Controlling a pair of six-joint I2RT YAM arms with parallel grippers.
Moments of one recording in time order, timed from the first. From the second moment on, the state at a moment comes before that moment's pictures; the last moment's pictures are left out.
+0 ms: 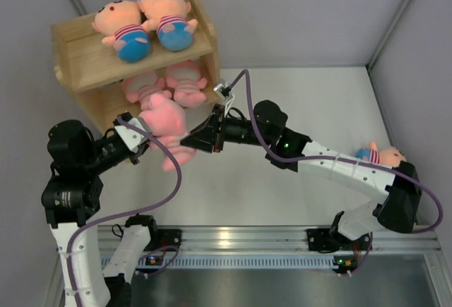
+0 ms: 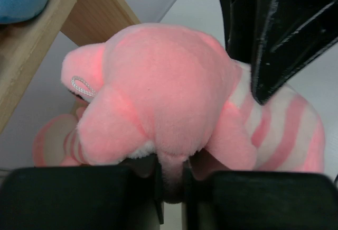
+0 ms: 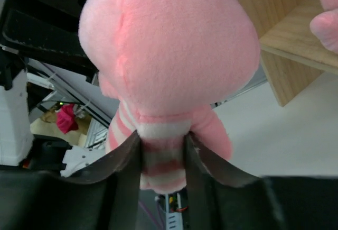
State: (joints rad) left arm 0.05 0.76 1.42 -0.94 0.85 0.64; right arm 1.04 1.43 1.26 0.30 -0.42 0.63
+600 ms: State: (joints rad) left arm 0.05 0.62 1.20 -1.02 0.39 0.44; right arm 1.29 1.29 1.26 -0.08 0.38 0.22
